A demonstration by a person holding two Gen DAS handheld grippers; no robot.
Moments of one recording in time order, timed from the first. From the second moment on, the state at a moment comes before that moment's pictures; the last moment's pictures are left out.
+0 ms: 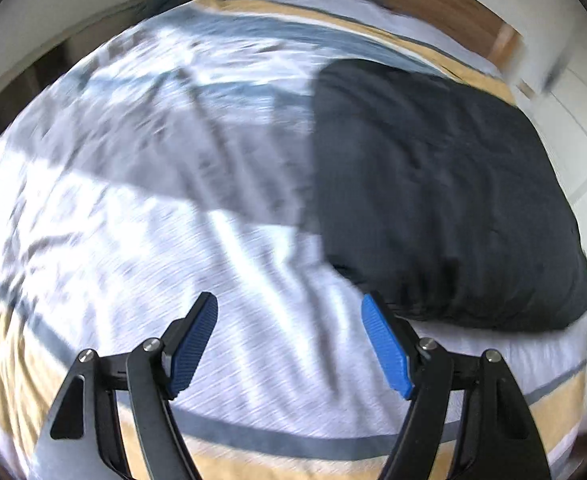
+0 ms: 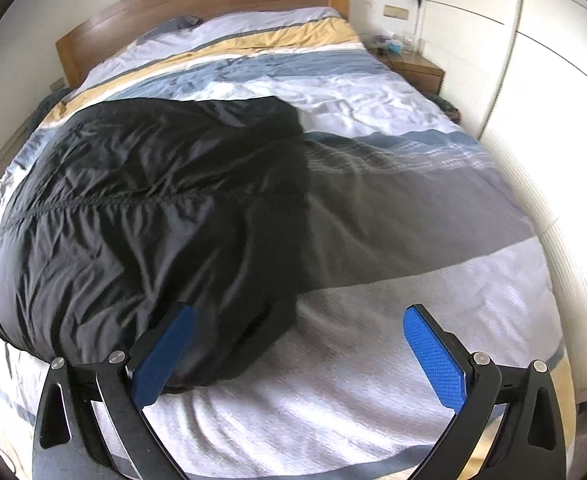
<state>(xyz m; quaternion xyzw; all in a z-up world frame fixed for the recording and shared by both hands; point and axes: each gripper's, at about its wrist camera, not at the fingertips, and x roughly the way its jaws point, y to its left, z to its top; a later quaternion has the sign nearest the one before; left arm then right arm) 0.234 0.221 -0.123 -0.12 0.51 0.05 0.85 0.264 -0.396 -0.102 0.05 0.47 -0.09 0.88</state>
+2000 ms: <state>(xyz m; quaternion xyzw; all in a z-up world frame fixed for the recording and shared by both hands) 0.437 0.125 -0.161 -0.46 0.47 -0.25 0.71 0.409 -0.332 -0.171 0.40 0.49 0.20 0.75</state>
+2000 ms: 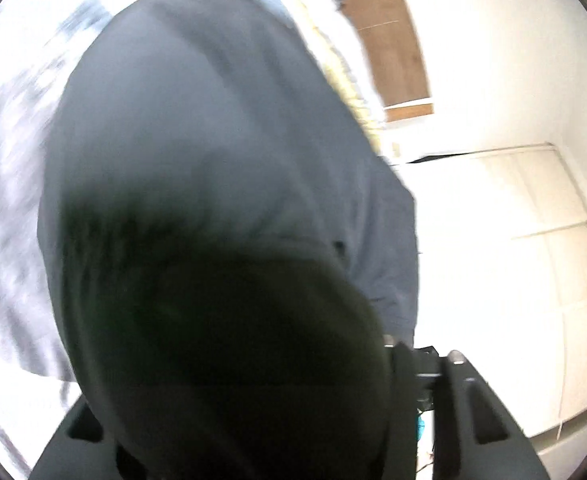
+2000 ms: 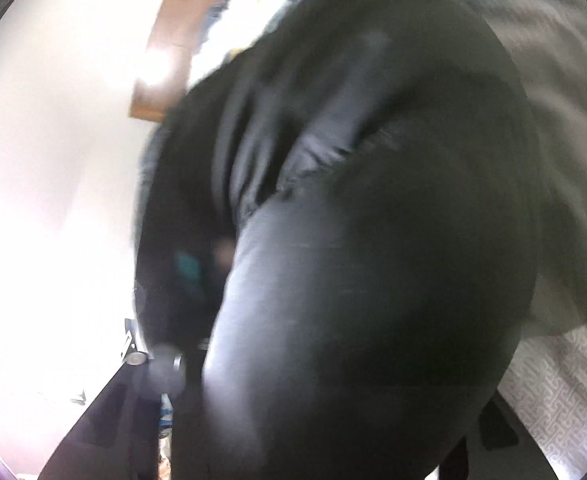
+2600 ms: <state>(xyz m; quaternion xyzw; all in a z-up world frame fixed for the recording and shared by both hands) 0.338 0.139 -0.016 -0.47 0.37 -0.36 0.72 0.322 -0.291 -0.035 0.37 0.39 0.30 0.79</state>
